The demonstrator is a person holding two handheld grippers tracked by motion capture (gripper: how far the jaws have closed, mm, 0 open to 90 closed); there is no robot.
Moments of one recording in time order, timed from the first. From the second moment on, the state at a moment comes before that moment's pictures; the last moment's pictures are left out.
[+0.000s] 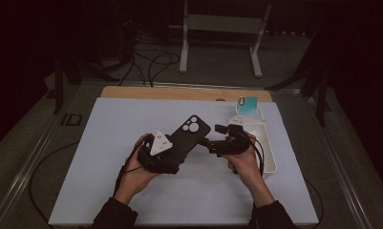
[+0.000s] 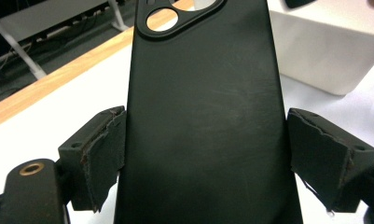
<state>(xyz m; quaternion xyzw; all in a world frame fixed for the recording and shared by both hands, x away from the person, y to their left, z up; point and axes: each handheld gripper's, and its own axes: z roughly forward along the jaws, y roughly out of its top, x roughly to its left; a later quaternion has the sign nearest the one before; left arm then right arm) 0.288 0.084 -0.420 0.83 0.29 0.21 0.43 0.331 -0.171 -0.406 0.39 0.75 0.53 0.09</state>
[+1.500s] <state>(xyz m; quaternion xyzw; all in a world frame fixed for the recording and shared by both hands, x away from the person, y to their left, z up) 0.285 0.063 -0.425 0.83 0.29 0.23 0.43 0.323 -0.141 -0.410 0.38 0.73 0.57 -0.02</state>
